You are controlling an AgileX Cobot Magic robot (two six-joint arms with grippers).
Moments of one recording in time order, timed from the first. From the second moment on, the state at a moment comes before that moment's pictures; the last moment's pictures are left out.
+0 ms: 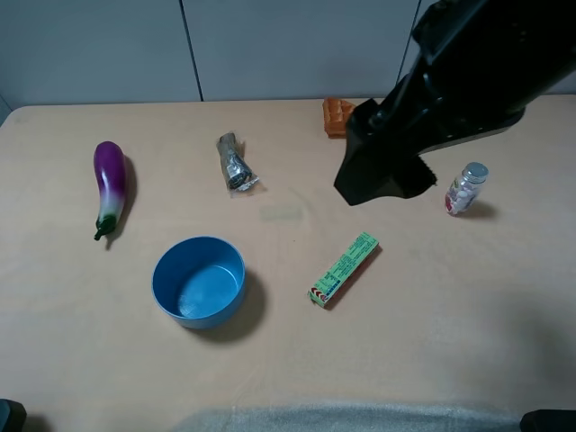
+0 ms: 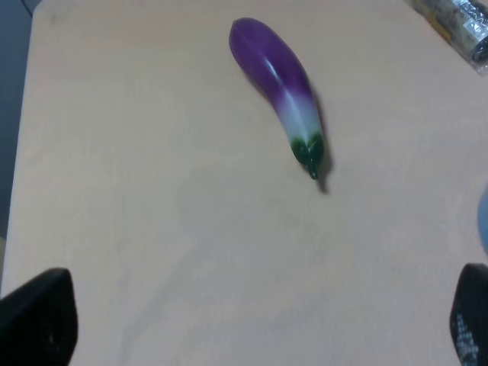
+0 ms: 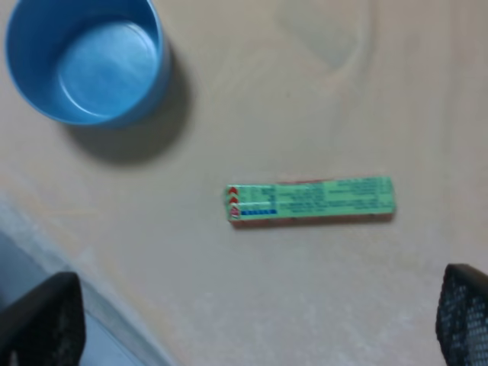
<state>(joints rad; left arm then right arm) -0.08 0.00 -0.49 0.07 1.06 0.07 0.91 1.31 -1.15 0.00 1.06 0.11</state>
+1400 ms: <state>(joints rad) -0.08 0.00 -0.49 0.07 1.06 0.07 1.04 1.84 -1.24 0.03 0.69 0.26</state>
